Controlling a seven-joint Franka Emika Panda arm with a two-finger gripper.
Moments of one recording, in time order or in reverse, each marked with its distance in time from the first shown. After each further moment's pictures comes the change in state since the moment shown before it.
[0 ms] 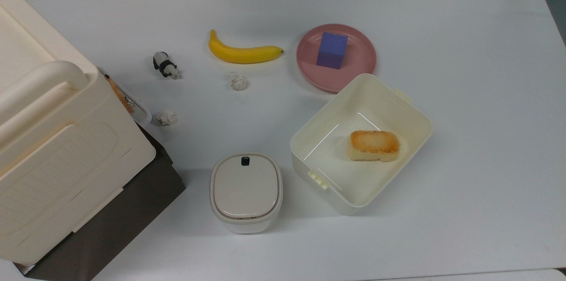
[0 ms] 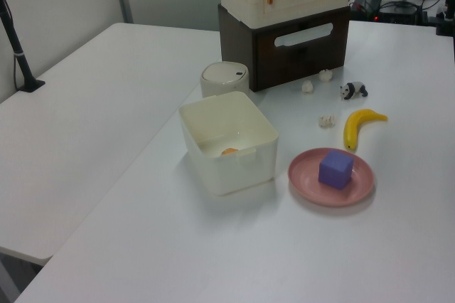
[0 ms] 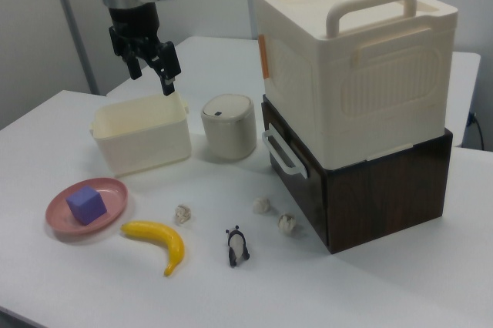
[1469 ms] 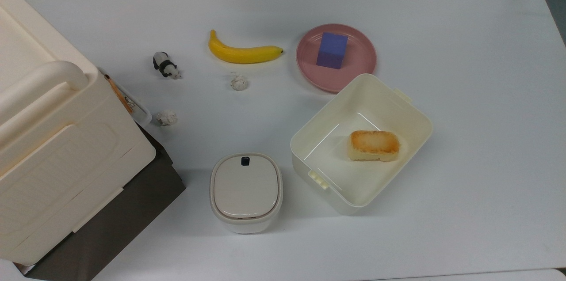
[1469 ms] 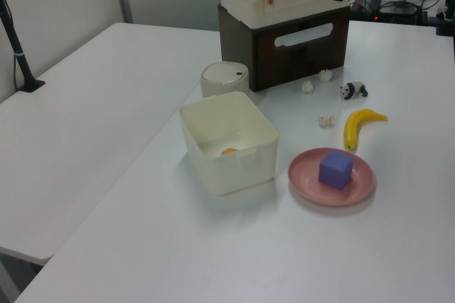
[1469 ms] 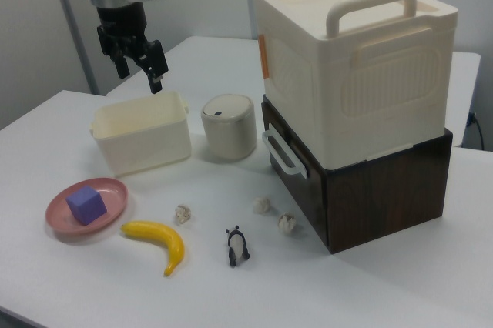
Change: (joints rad) arm 0.053 0.004 0.004 0.000 0.000 -0.003 0.034
